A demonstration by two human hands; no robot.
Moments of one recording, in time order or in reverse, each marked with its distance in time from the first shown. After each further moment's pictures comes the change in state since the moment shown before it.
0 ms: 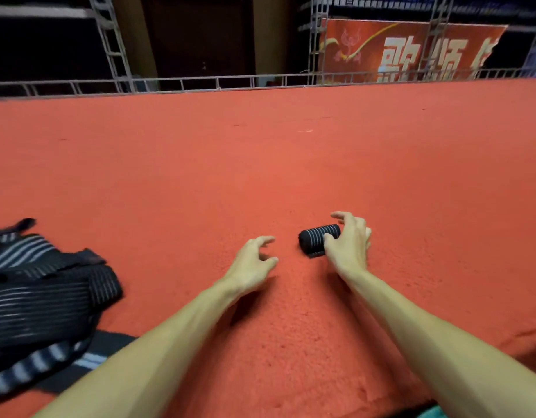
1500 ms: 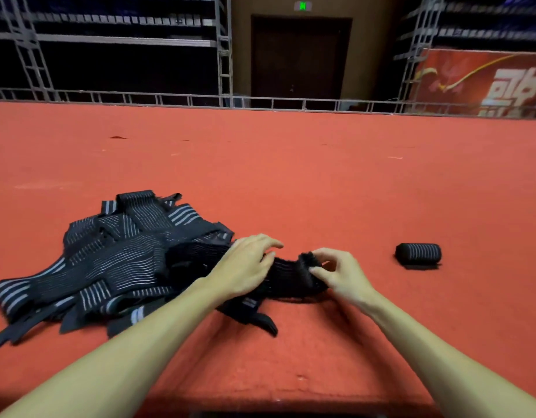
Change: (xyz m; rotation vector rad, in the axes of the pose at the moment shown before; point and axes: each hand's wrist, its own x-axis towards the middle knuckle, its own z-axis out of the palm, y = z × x) left_hand -0.160 -0.059 -0.166 0.496 0.257 0.247; right_hand -0.143 -0.111 0.056 0.236 -0.659 -0.545
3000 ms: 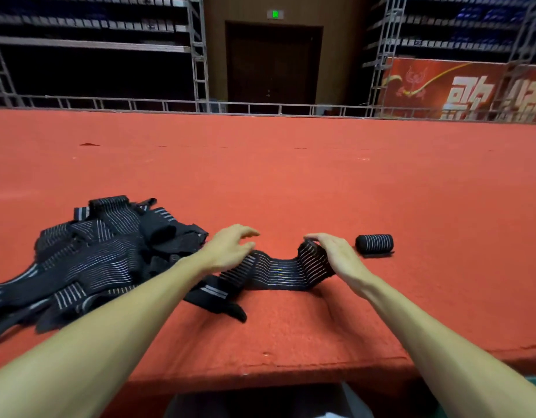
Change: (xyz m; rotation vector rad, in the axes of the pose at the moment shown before) left_hand 0.022 0.028 -0.009 -0.024 -0.151 -0.112; right_hand -0.029 -0.014 -0.061 0.106 0.084 0.237
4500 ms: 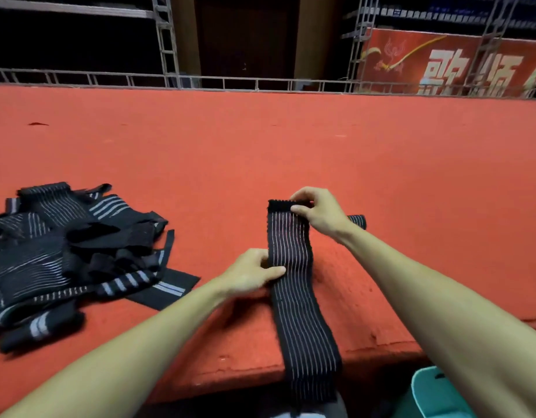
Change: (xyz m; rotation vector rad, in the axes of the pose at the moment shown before) left_hand 0.013 0.067 0.096 -0.588 -0.251 -0.074; right_hand 0.071 0.023 -0.045 -0.222 0.082 -0.169
